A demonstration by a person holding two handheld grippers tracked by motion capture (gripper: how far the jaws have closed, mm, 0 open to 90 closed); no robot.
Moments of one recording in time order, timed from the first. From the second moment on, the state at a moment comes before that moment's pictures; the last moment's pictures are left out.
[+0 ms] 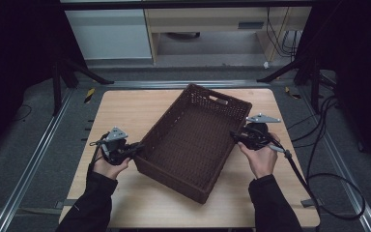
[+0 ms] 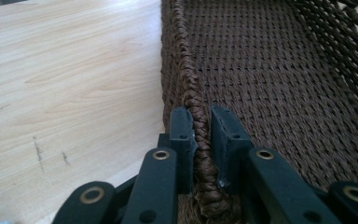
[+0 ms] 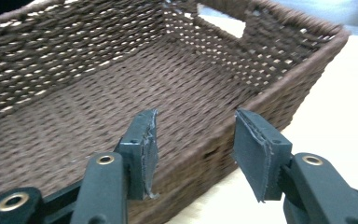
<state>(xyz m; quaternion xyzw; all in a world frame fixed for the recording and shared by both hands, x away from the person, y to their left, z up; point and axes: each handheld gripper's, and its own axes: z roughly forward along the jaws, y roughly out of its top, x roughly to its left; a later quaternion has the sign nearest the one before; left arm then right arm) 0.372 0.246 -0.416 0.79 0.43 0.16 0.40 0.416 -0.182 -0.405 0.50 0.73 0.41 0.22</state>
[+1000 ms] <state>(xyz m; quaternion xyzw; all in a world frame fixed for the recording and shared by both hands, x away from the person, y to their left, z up) 0.404 0.218 -0.413 0.79 0.42 0.17 0.41 0.415 -0.182 -0.408 0.48 0.74 0.40 0.23</state>
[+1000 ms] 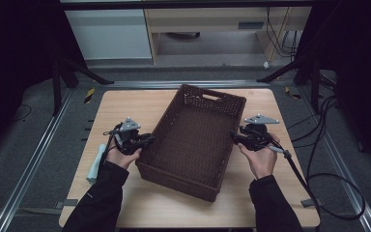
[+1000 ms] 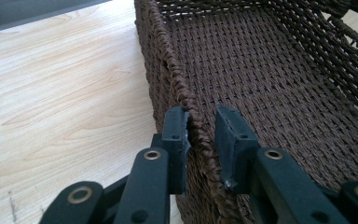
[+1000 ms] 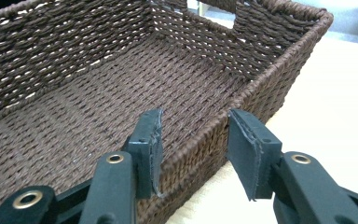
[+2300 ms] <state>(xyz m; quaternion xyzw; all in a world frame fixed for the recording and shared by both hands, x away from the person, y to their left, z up) 0.394 0.191 -0.423 0.81 0.42 0.17 0.38 0.413 -0.180 -0.415 0.47 0.75 0.41 0.20</state>
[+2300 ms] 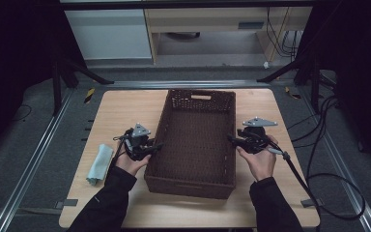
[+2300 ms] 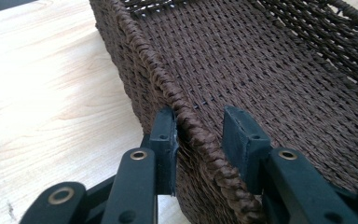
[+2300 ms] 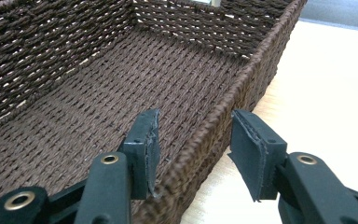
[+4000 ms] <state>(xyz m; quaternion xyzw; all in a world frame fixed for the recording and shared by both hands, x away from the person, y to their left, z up) 0.360 0.274 -0.399 0.75 0.48 0.24 0.40 0.411 -0.185 -0.428 0.50 0.76 0.38 0.18</state>
